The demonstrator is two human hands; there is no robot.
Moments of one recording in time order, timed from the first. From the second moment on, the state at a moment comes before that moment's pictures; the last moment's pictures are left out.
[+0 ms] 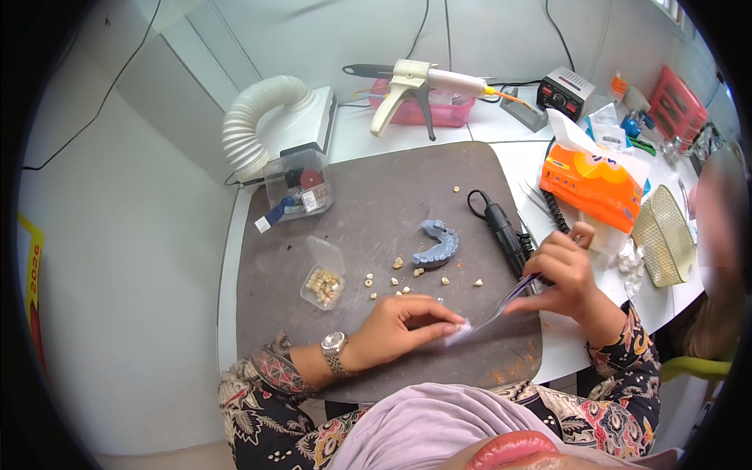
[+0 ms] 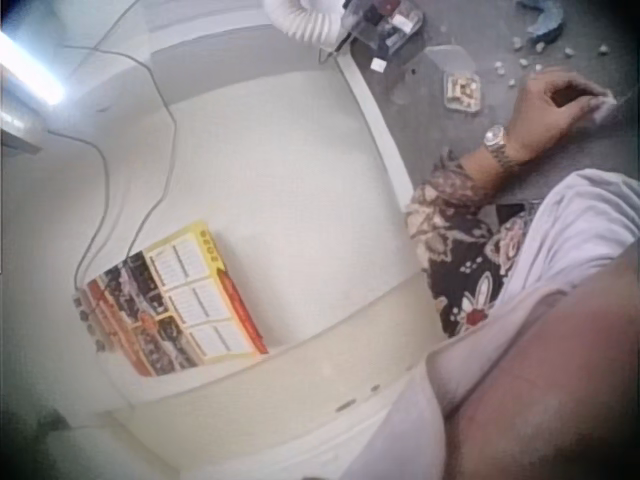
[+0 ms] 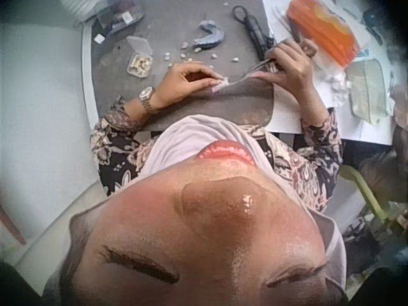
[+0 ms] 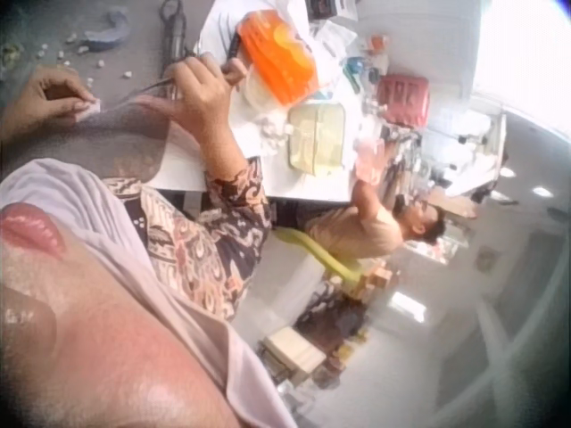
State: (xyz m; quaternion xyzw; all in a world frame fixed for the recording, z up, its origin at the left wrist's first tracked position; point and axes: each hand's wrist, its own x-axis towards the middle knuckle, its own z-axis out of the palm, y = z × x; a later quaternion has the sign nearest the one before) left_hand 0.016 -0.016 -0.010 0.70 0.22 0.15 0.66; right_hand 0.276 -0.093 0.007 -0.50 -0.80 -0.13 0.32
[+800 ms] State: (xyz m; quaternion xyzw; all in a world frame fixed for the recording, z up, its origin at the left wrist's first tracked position) left_hand 0.007 -0.012 -0.022 0.60 0.21 0.14 0.76; right_hand 0.265 -0.097 0.010 -0.53 -0.78 -0.11 0.32
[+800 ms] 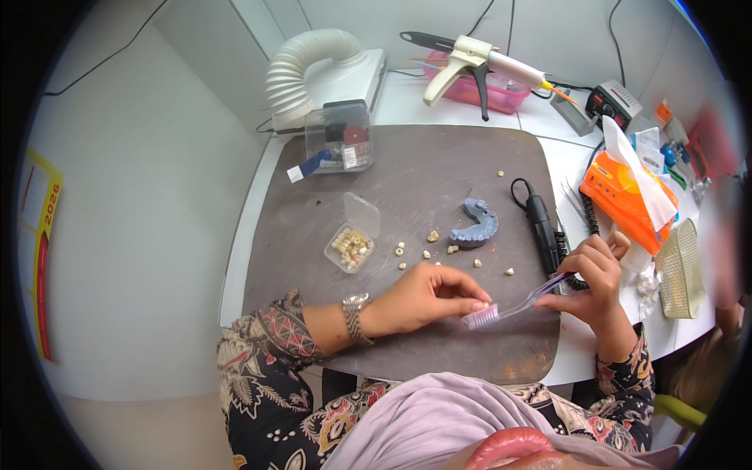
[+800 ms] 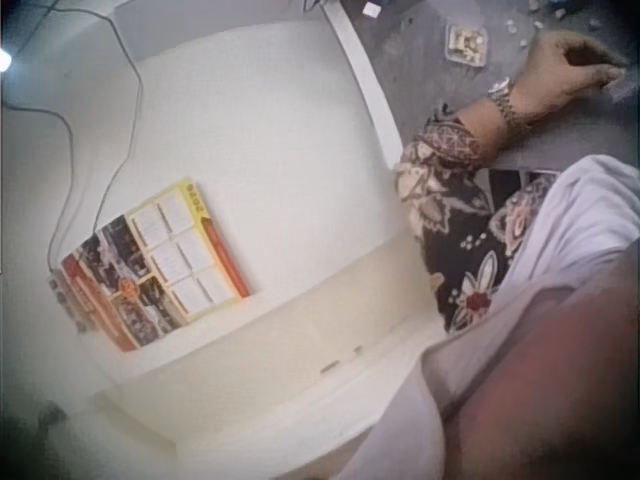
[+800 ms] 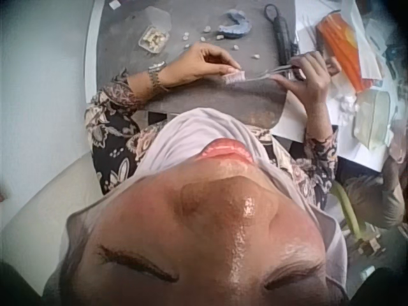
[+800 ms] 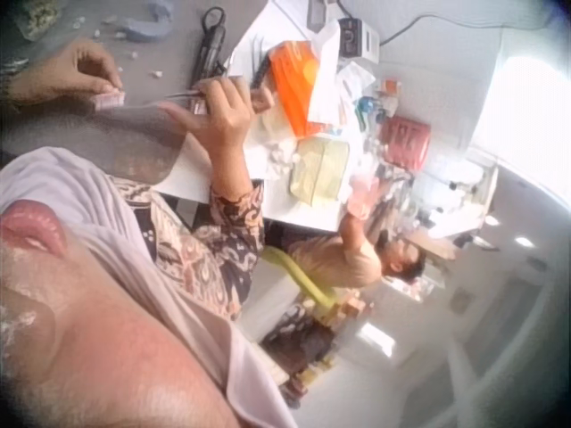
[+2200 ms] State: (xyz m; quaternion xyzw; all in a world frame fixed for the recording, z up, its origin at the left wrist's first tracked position) left_hand 0.018 -0.016 -0.011 0.61 0.31 0.12 0.72; right_hand 0.286 -0.098 -0.002 -0.51 -0.80 -0.08 0.32
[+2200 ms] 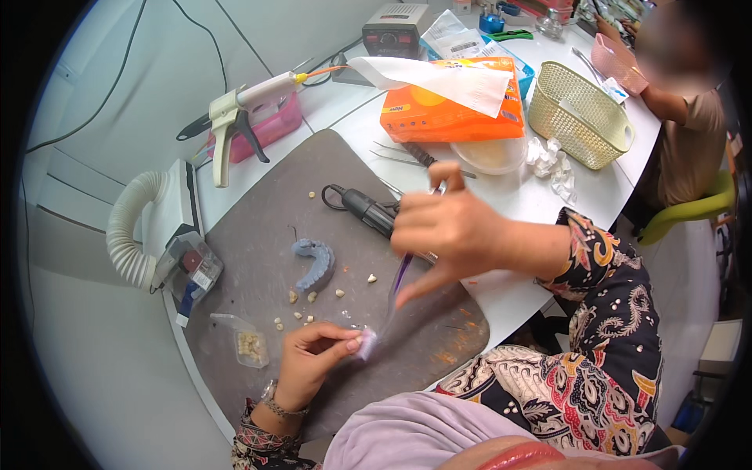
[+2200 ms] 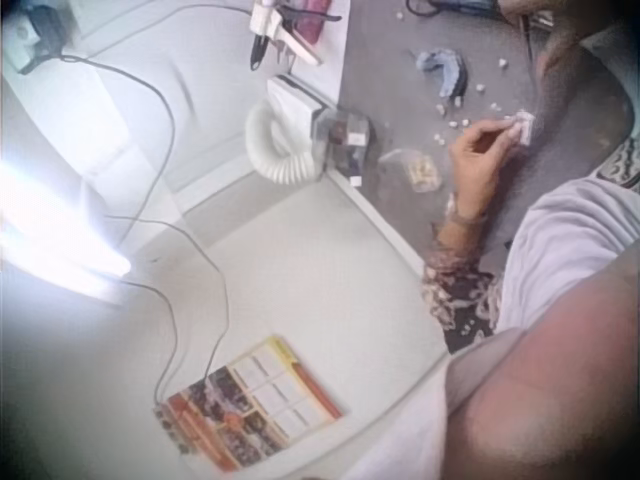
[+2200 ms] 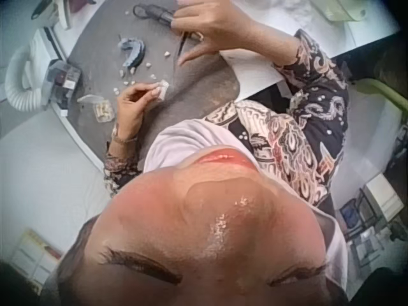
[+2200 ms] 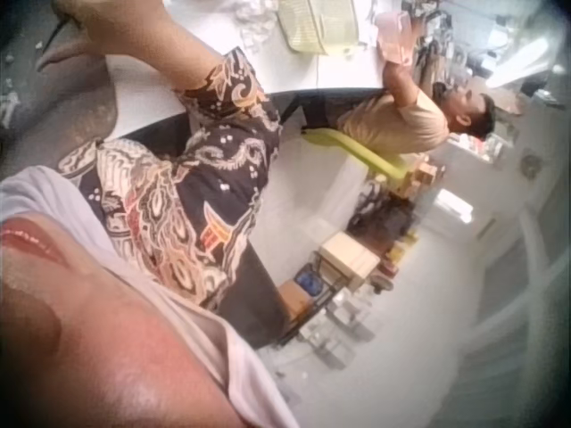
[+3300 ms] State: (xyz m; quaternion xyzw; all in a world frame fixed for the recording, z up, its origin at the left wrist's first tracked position) left_hand 0.023 -0.001 -0.023 0.92 0.17 0.27 0.25; right_hand 0.416 -0.146 0.018 -0.91 -0.29 -0.24 0.15
